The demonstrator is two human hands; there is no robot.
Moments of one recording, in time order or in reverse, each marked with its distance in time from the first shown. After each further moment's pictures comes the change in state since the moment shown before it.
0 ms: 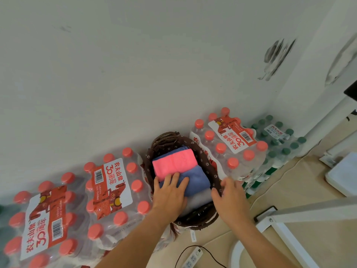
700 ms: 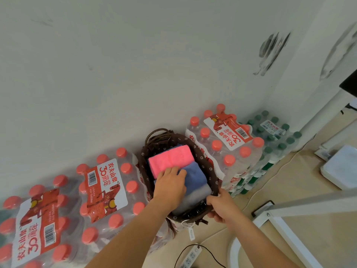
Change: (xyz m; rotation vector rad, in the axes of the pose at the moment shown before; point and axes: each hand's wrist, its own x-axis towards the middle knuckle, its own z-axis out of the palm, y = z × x) left_hand 0.030 0.006 -0.018 -0.110 0.042 0.012; right_hand 0.000 -0.007 0.004 0.616 -0.446 0.556
